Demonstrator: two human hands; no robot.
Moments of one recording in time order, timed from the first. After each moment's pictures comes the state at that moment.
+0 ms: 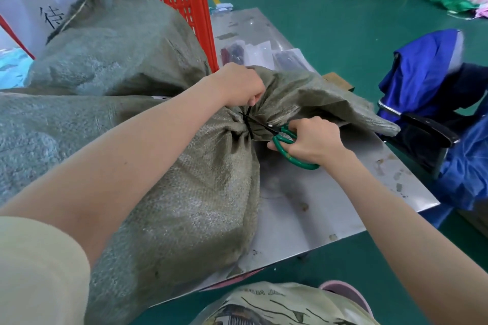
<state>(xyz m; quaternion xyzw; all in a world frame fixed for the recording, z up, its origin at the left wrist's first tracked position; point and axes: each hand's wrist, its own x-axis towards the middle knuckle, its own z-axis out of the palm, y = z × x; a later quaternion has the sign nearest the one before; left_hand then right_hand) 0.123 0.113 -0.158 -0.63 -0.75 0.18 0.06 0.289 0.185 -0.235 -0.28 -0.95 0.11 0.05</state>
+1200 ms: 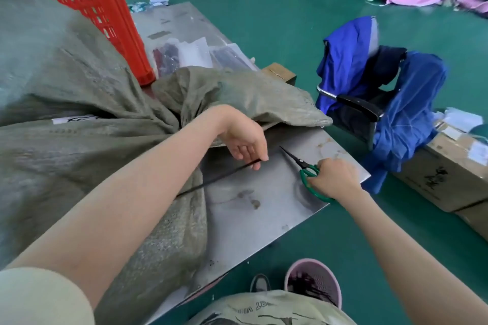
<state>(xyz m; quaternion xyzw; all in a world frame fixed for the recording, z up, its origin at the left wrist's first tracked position) 0.219 0.182 -0.211 -0.45 -0.68 0.07 -0.57 0.425 0.240 -0.309 -0.52 -0.85 0.10 -0.07</state>
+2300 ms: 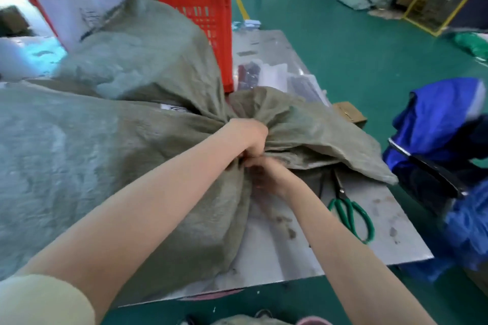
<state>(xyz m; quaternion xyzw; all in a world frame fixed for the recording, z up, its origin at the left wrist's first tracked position) 0.180 0.106 -0.167 -0.41 -0.87 0.15 -0.20 0.242 0.151 -0.265 -0.34 -0.59 0.73 -0.09</state>
